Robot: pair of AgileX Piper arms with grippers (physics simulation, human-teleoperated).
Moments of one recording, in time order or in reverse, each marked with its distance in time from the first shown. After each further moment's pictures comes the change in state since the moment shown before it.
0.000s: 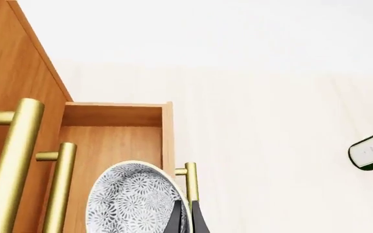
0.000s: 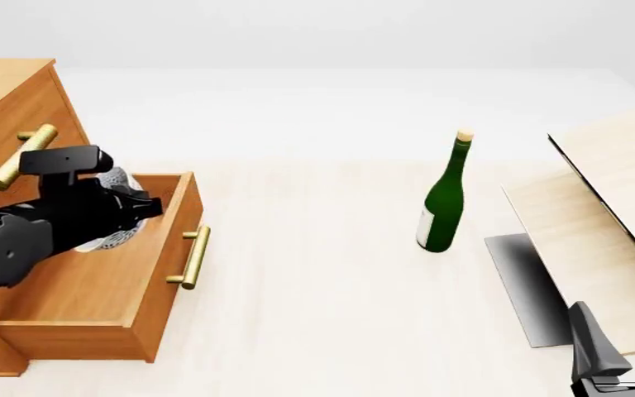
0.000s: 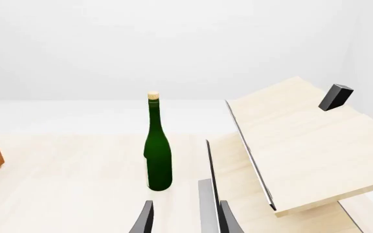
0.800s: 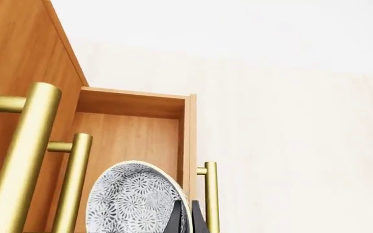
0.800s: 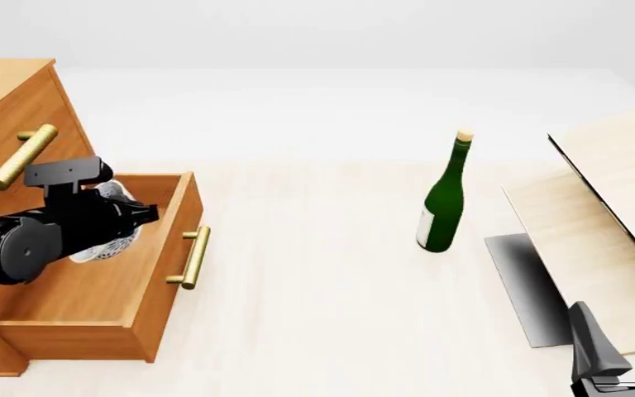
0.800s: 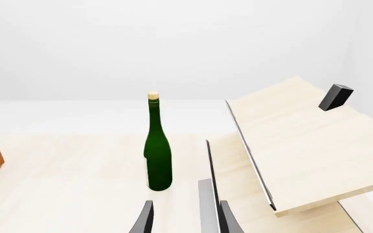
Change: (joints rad) left arm 0.065 0.095 0.021 -0.058 -0.010; right arm 0.000 0.000 0.000 0.000 0.000
